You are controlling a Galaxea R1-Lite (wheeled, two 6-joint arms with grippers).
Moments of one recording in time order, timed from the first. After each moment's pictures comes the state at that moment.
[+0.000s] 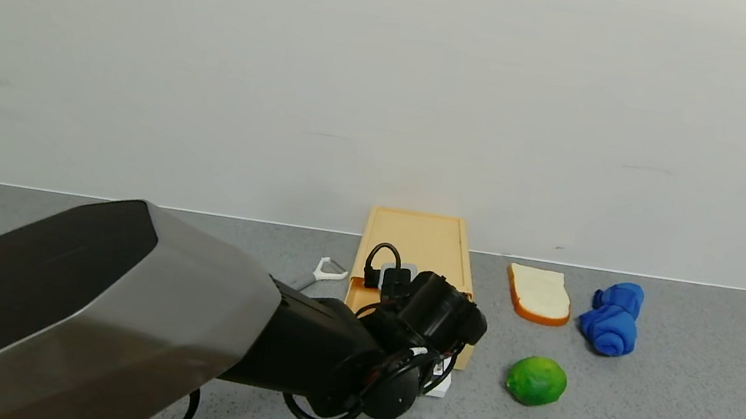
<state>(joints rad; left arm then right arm) -0.85 2.23 -1.38 -0.05 0.54 -0.70 0.00 0.00 0.00 0.00 -0.03 0.01</state>
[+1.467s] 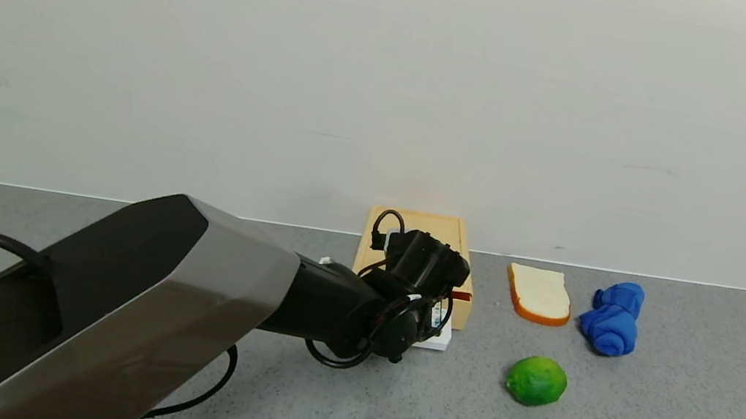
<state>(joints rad) -0.75 2.34 -1.60 -0.08 0.50 -0.54 0.00 0.00 0.00 0.00 -0.03 0.01</state>
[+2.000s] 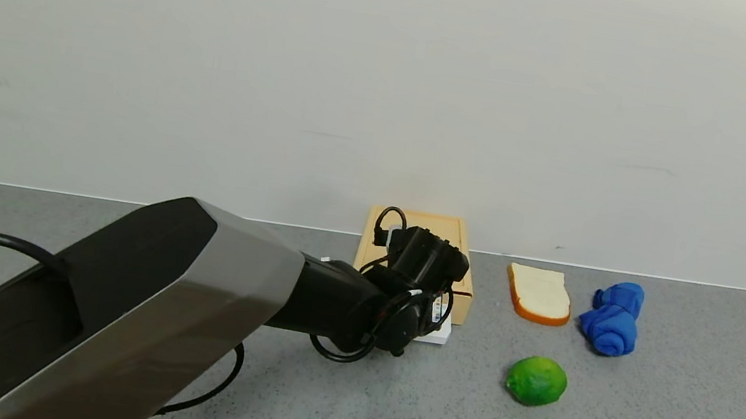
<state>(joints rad) -0.73 2.37 -1.64 -0.08 0.50 -0.52 0.00 0.00 0.00 0.00 -0.03 0.01</state>
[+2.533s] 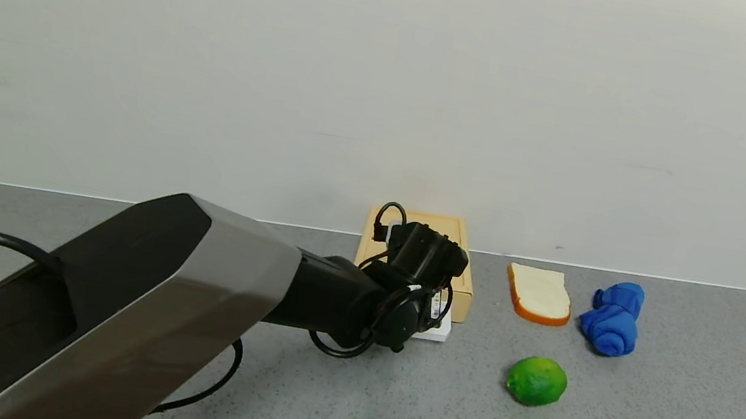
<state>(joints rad) -0.73 2.36 -1.65 -0.07 0.51 -0.50 0.00 0.00 0.00 0.00 -0.03 0.01</state>
